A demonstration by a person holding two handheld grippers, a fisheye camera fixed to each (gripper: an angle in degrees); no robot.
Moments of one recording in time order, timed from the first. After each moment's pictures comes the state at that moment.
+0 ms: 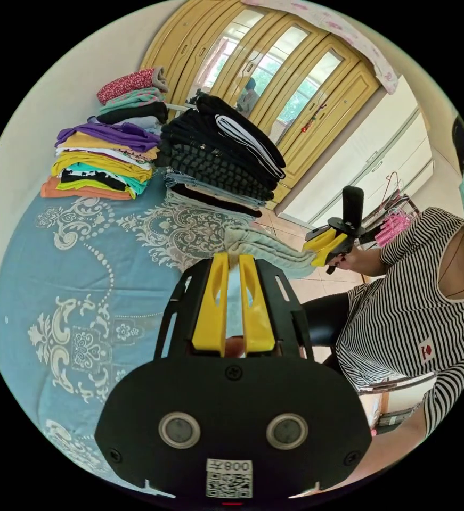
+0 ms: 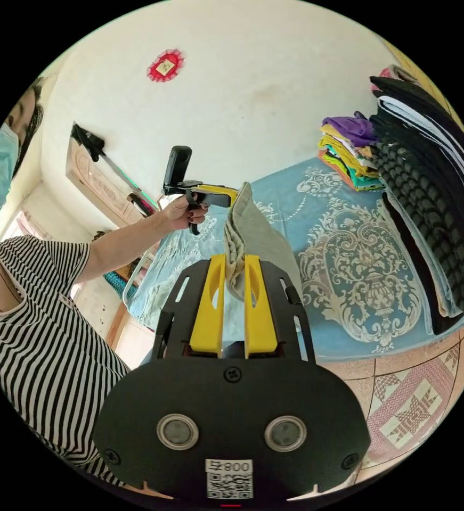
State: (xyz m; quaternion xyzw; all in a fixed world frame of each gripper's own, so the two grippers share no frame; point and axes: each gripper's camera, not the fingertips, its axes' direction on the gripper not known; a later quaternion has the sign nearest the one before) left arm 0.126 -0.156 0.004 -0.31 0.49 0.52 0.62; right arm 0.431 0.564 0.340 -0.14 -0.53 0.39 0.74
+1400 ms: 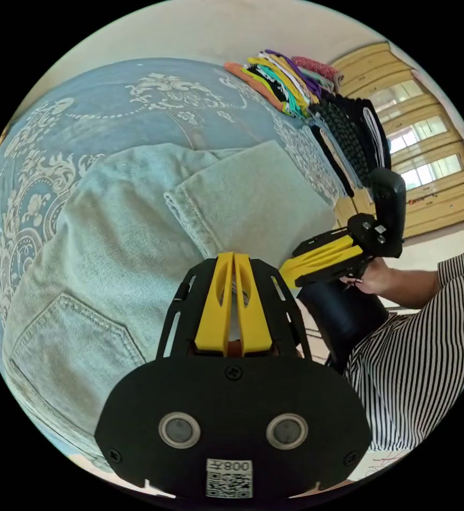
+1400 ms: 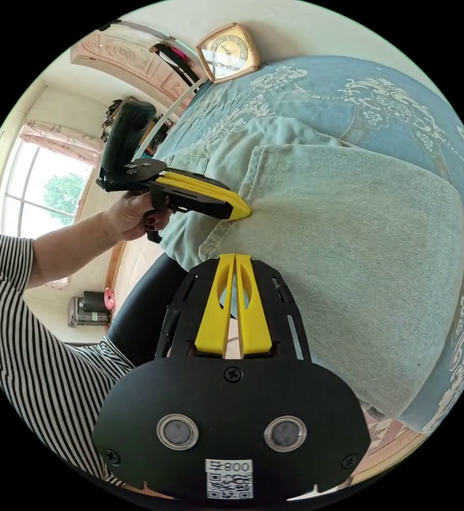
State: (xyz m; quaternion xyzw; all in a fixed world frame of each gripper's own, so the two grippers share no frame) left arm -0.211 0.016 -0.022 -0.38 0.30 0.25 0.84; right arm 0.064 0.438 0.436 -0.30 -0.70 0.09 0.65
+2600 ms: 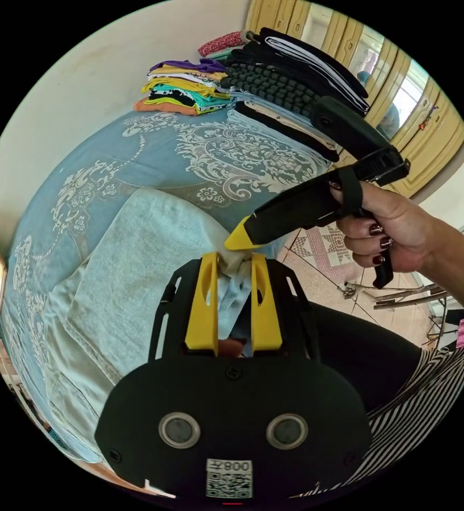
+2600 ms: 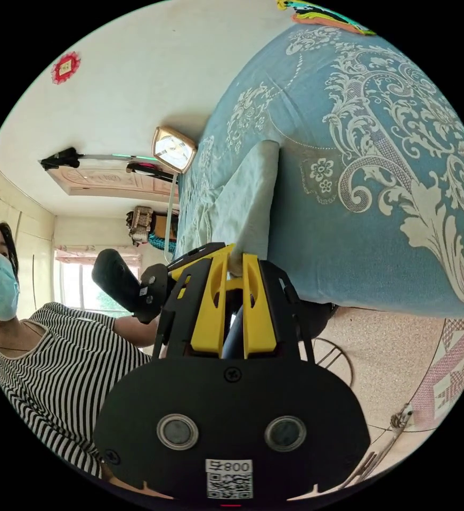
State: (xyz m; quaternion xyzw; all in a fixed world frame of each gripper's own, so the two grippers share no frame) left arm -0.079 0.223 -0.111 -0.27 0.21 0.44 0.83; right arm 0.221 0.576 0.624 -0.32 -0.69 0.38 0.52
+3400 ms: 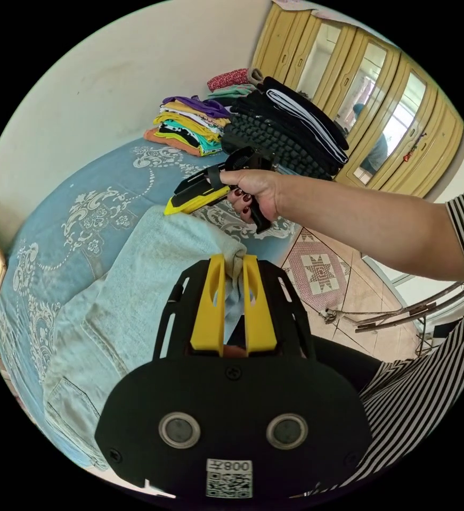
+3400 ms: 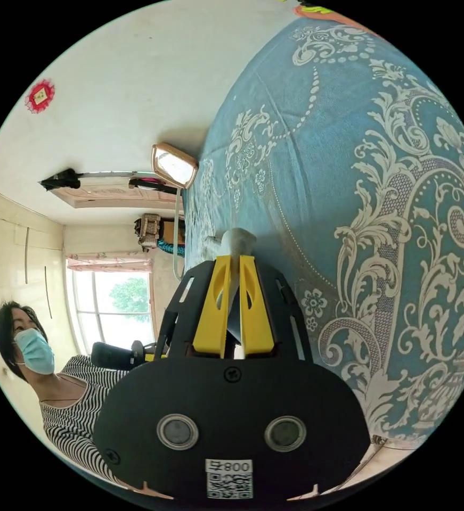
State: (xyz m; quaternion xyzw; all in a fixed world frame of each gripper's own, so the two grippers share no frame) left arm -0.166 0.251 -0.170 -0.21 0.28 0.41 0.84; right arm 0.163 0.517 0.786 -0.33 -0.71 0.39 0.49
